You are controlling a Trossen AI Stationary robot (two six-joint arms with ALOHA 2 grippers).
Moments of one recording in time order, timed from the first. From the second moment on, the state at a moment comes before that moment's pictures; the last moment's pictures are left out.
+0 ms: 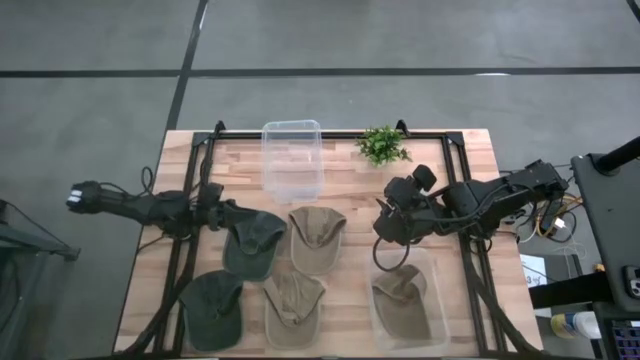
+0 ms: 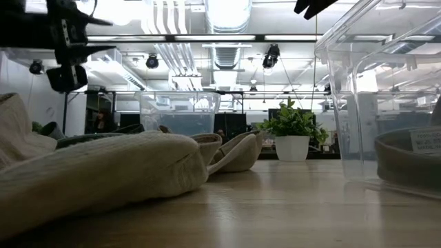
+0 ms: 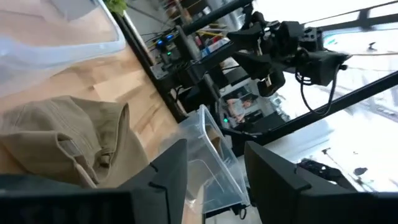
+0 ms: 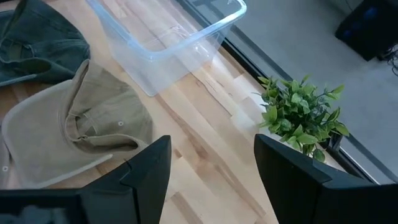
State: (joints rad) left arm -0.19 0.36 0.20 0.10 -0.23 -1.07; right arm 0.34 1.43 1.50 -1.24 0.79 0.81
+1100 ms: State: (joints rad) left arm -0.23 1.37 0.77 -0.31 -0.14 -1.18; right arm 0.34 1.43 1.50 -1.24 0.78 0.81
